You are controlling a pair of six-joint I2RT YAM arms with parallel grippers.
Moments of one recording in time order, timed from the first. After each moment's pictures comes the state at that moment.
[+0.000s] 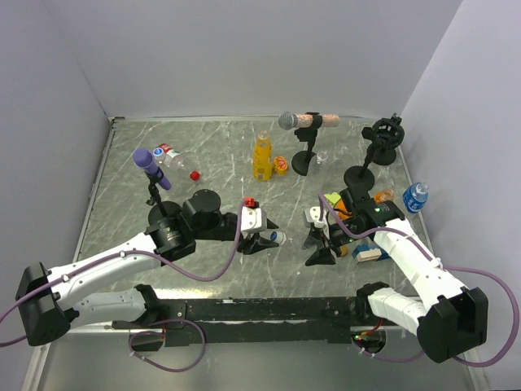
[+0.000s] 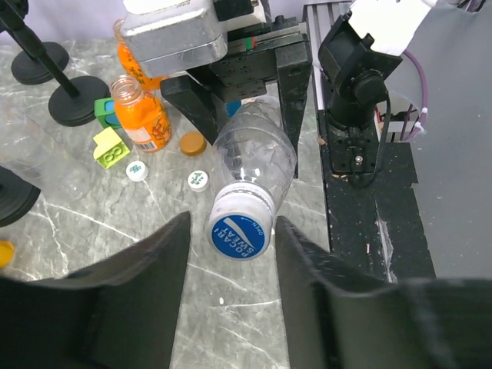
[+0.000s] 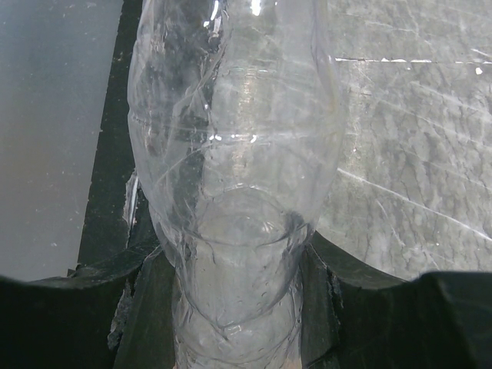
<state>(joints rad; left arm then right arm) -0.98 1.07 0.84 0.02 0.53 0.22 0.31 1.05 0.81 -1.07 -1.04 -1.13</state>
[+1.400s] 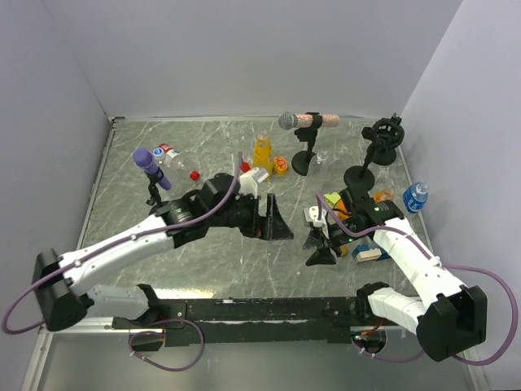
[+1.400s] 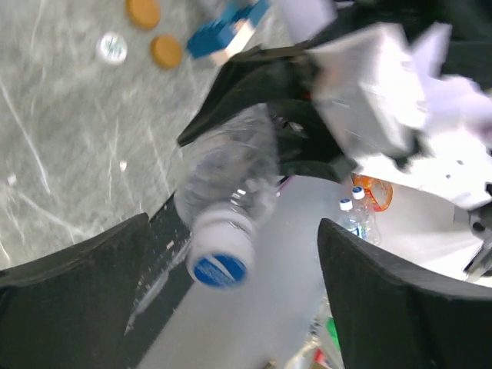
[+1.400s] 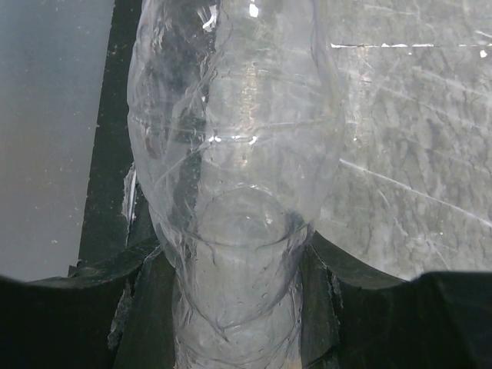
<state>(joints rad) -0.96 1.25 1.09 -0.33 0.34 -0.83 0.31 1.06 0.81 -1.07 -1.02 -1.11</state>
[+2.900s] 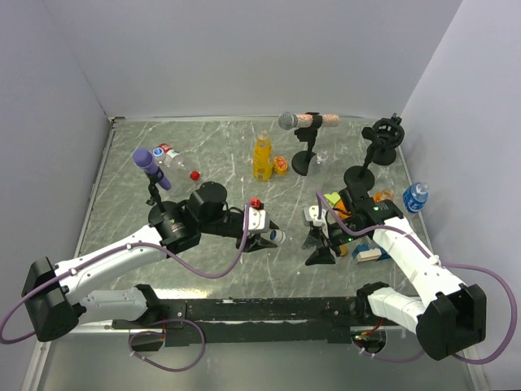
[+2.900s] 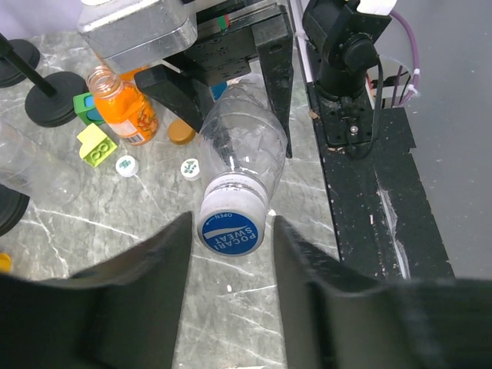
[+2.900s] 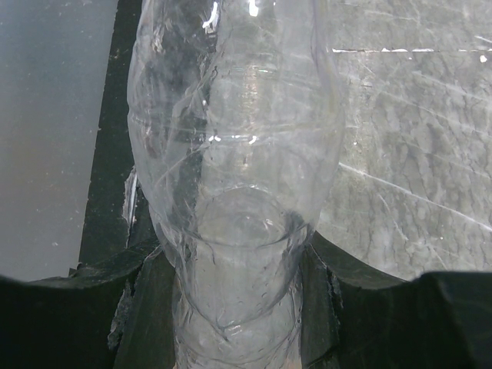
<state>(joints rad) -0.93 1.14 0.90 -0.09 0.65 0.35 0.31 1.06 0.81 -1.06 -1.03 -1.11</state>
